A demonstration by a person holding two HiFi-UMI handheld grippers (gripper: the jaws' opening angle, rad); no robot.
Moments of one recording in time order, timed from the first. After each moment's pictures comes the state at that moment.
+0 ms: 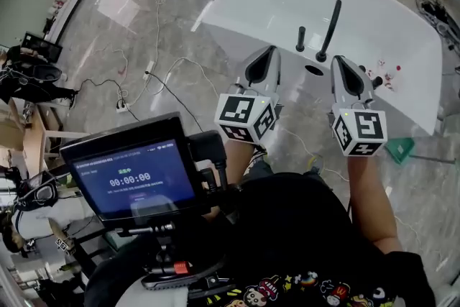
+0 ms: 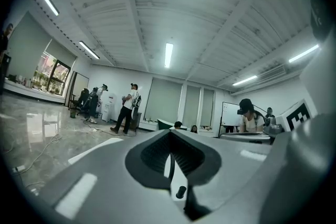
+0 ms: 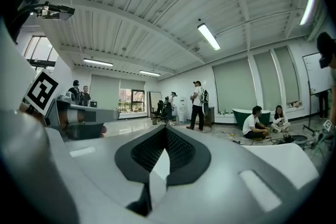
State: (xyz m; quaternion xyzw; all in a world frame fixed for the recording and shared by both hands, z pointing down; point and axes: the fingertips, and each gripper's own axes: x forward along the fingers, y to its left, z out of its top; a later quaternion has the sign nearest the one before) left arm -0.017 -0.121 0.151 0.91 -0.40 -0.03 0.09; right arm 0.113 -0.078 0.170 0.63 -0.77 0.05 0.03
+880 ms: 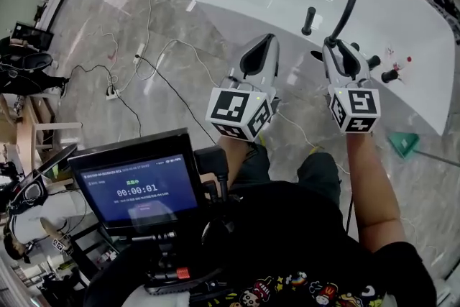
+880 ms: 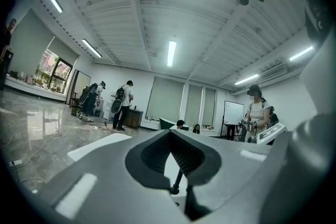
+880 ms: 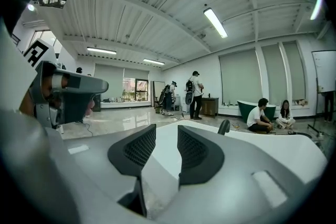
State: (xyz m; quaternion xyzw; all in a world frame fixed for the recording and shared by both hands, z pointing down) left arm -0.050 -0.156 0.257 0.91 -0.40 -0.04 0.08; right arm 0.086 -0.150 0.334 0.61 -0.78 0.06 0.08
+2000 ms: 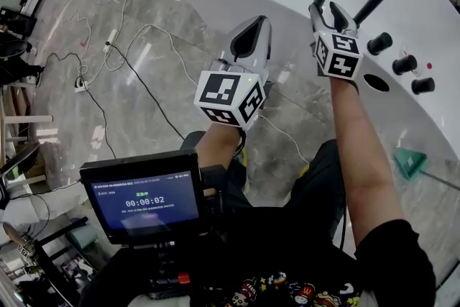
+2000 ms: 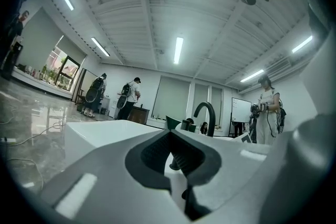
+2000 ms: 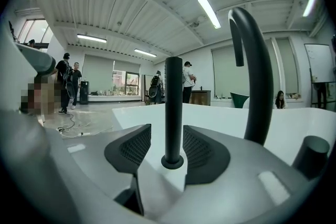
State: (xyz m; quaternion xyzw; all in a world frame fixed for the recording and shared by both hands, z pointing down) left arm -0.052 -0.255 0.519 0.90 -0.43 -0.06 0.09; right arm 0.109 -0.339 0.620 0.65 -0.75 0.07 0.10
